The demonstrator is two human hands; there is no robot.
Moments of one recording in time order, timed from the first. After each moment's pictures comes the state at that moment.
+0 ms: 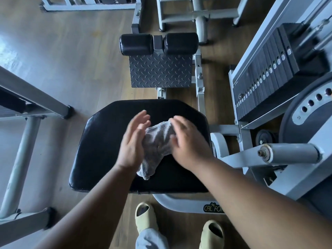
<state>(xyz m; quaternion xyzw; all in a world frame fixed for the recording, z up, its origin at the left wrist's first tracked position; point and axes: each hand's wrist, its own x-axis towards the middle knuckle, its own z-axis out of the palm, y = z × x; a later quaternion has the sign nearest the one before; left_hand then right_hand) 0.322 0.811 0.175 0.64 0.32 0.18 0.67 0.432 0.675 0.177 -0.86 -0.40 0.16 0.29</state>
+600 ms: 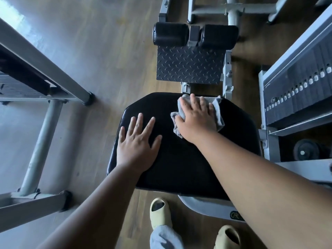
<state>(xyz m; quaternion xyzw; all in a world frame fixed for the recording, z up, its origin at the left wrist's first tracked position) 0.242 0.905 0.121 0.92 0.37 -0.03 0.11 0.428 0.808 0.125 -0.91 -0.37 0.18 0.06</state>
